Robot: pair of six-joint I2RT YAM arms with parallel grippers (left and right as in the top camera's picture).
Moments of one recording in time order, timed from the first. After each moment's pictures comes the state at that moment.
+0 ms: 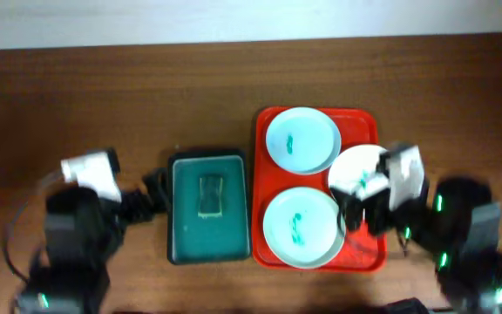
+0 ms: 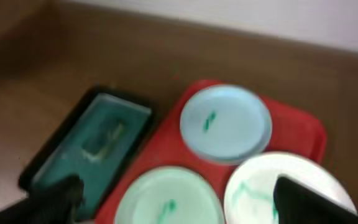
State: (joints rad) left arm -0.07 0.81 1.02 -0.82 0.08 -0.32; right arm 0.21 0.83 1.10 -0.85 -0.29 -0.02
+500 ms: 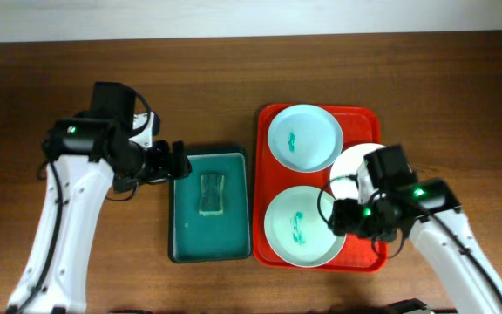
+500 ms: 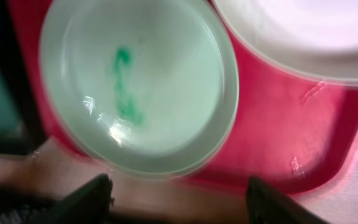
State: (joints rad) left arm -0.08 1.51 1.43 -1.32 0.26 -0.23; right arm 0.21 1.21 0.83 -1.04 -0.25 0.34
